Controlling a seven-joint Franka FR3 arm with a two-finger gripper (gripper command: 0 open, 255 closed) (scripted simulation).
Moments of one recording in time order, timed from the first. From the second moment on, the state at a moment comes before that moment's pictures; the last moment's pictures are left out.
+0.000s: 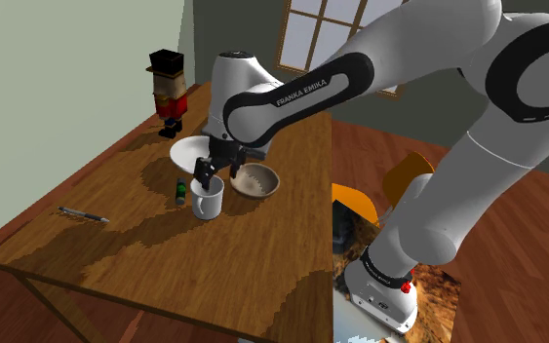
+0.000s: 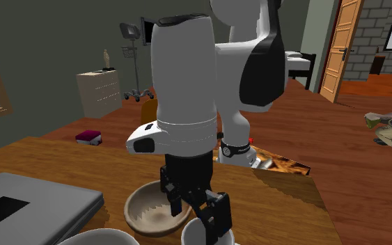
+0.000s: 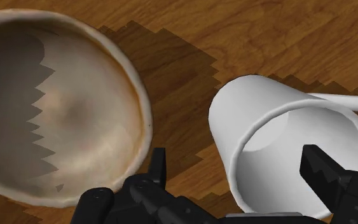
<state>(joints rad) 0.18 -0.06 0.23 -2.32 0.09 2.30 0.38</state>
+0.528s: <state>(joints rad) 0.18 -0.03 0.24 -2.34 0.08 2.36 0.39</state>
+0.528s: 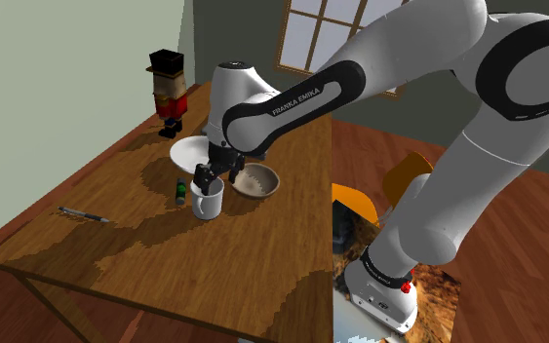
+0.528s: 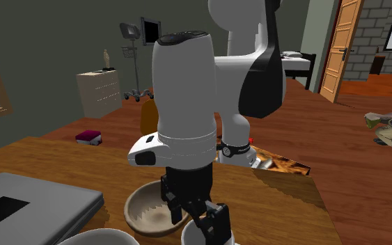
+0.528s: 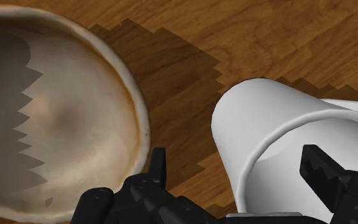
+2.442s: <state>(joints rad) 0.17 -0.14 0.23 -2.23 0.10 2.14 0.38</state>
